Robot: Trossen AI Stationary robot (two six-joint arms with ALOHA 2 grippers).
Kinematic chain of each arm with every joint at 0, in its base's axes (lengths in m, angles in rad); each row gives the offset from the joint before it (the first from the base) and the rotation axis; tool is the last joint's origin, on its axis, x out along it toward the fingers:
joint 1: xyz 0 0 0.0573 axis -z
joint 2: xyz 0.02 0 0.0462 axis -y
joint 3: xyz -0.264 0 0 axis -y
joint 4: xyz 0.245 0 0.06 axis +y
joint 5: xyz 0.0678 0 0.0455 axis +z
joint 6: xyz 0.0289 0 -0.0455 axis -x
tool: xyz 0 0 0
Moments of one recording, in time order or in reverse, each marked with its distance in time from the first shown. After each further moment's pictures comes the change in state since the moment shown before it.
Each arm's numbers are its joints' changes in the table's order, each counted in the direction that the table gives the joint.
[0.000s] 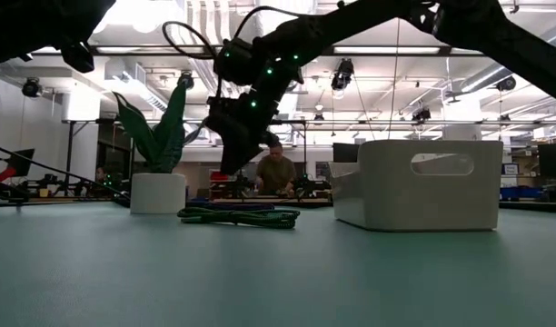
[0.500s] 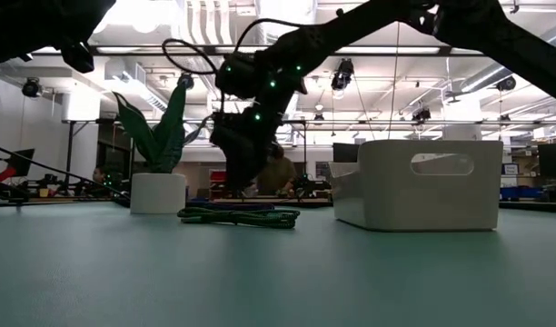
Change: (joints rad) left arm 0.000 0.000 0.000 0.000 0.002 0.000; right arm 0.000 0.000 -0.092 -0.030 -0.003 -0.057
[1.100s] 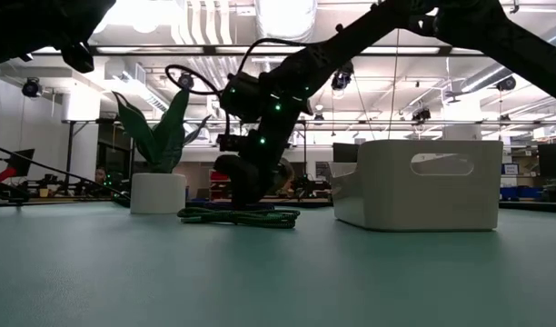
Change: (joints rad) left arm 0.000 0.000 0.000 0.000 0.000 0.000; right arm 0.001 0.001 -0.154 -0.151 -0.053 -0.042
